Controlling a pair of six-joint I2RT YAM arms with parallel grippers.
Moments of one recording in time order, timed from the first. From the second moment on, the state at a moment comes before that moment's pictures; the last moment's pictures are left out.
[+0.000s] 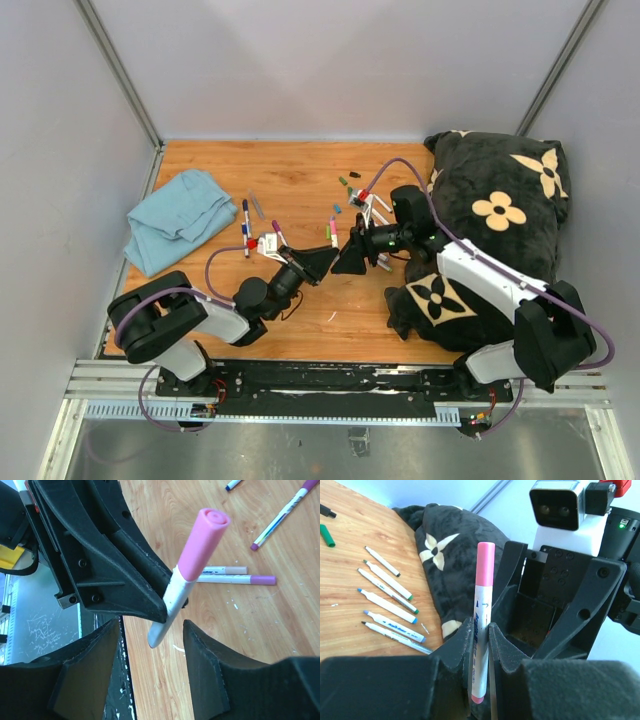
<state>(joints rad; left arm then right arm) -0.95 1.53 0.28 1.53 -0.32 -0.77 0.53 1.38 0.91 -0.09 -0.93 0.10</state>
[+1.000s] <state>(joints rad) -0.96 1.09 0.19 1.43 -0.25 -0.67 0.54 1.40 1.03 -0.37 -1.01 -0.20</state>
